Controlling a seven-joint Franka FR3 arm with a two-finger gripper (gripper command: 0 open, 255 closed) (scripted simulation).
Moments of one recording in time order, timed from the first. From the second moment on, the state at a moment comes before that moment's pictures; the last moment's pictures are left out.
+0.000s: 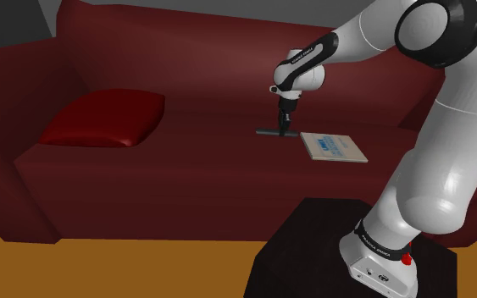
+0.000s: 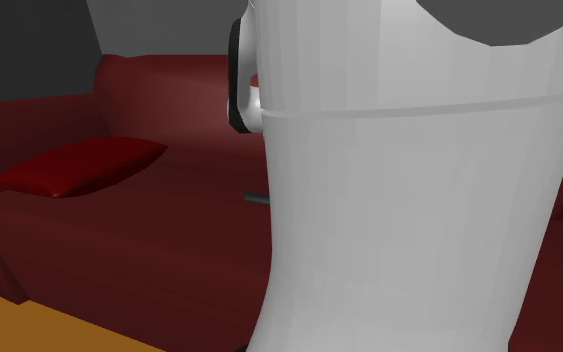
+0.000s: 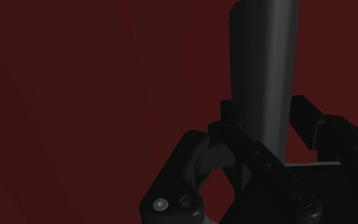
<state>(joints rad) 0.12 0.15 -0.54 -2.20 0.15 2.24 -1.22</state>
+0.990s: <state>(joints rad) 0.13 0.07 -0.55 -2.15 0.09 2.12 -1.17</state>
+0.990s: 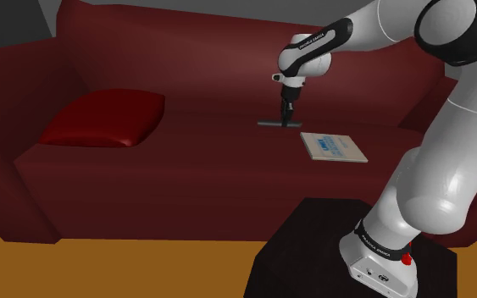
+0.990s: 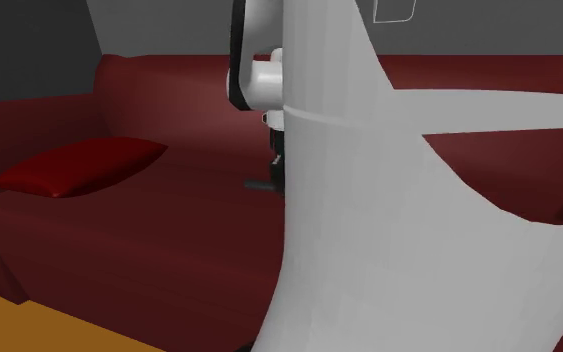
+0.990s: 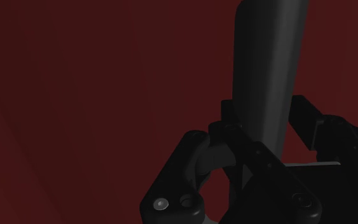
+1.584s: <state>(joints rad) 0.14 0.00 -0.55 -2.09 0.04 2.01 -1.13</state>
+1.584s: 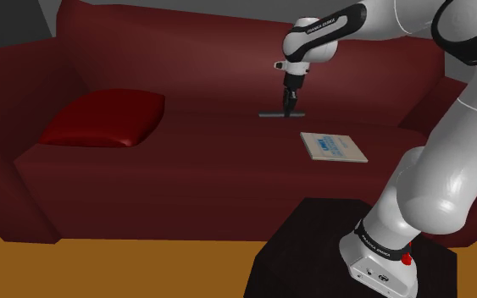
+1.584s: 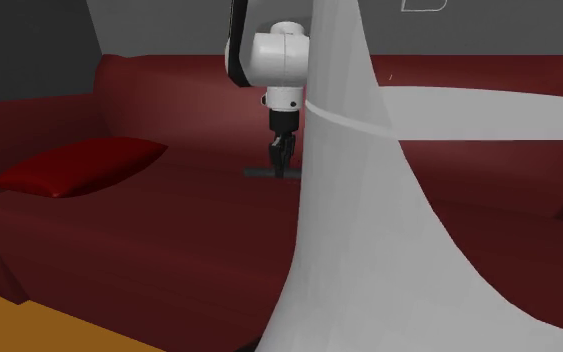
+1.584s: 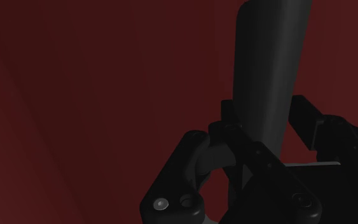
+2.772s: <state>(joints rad) 0.19 -0.05 -0.50 -1.96 0.03 1.83 -1.01</state>
